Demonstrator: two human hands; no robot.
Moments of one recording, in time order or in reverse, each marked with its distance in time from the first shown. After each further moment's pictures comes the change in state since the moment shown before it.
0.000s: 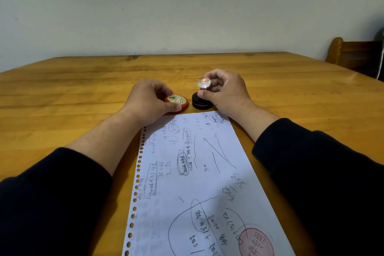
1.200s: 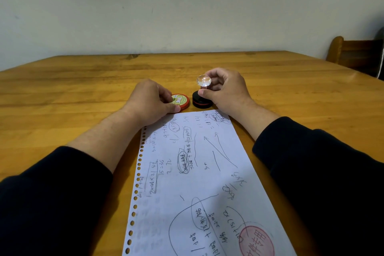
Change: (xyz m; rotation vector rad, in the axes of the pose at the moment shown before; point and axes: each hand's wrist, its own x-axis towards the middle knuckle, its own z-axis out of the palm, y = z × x) left_hand 0.000 0.004 0.000 0.157 -0.058 0.029; right_hand 0.000 0.000 0.001 0.017 0.004 -0.009
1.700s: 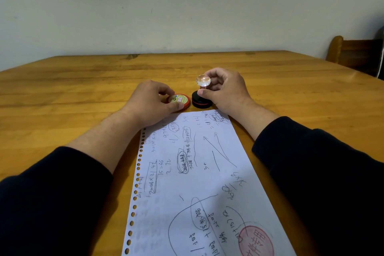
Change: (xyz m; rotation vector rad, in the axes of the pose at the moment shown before) left_hand -0.005 0.001 -0.002 0.011 0.017 0.062; right_hand -0.001 -0.001 -0.001 -0.013 -0.007 -0.003
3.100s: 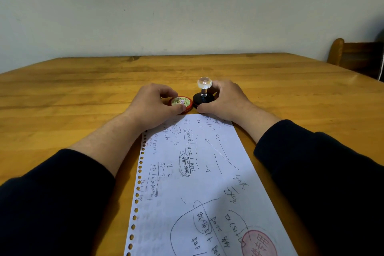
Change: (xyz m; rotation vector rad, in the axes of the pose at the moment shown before) left_hand 0.004 -0.010 0.009 -0.119 0.005 0.018; right_hand 0.000 0.007 -0.001 -0.292 -0.179 0.018
